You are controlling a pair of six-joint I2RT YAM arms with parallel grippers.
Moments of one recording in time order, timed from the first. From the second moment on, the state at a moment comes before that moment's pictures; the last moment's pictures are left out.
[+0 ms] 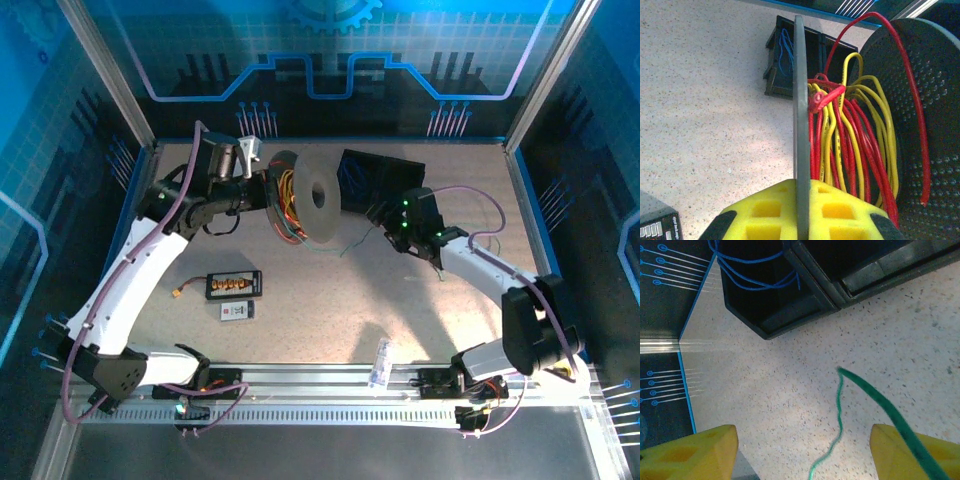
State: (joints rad) left arm -0.42 1.31 1.58 -0.93 0.16 -0.54; right arm 0.35 1.45 0.85 -0.11 -0.17 1.09
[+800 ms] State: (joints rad) left arm -0.43 1.29 1.55 -0.93 0.17 -0.54; right arm 0.33 1.66 0.92 0.01 -0.12 1.02
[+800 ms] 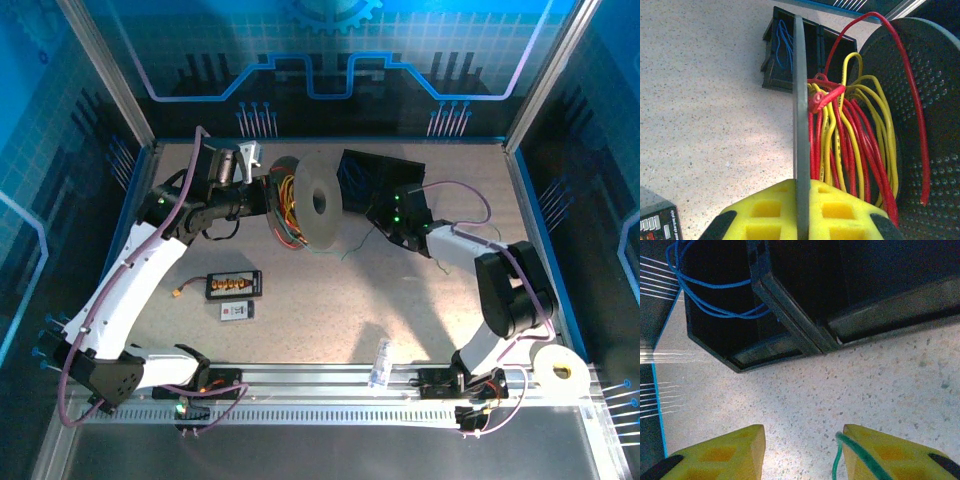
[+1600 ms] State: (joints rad) left arm -0.43 1.29 1.55 -0.95 0.21 -0.53; right arm 0.33 1.68 0.94 -0.04 -0.03 0.86
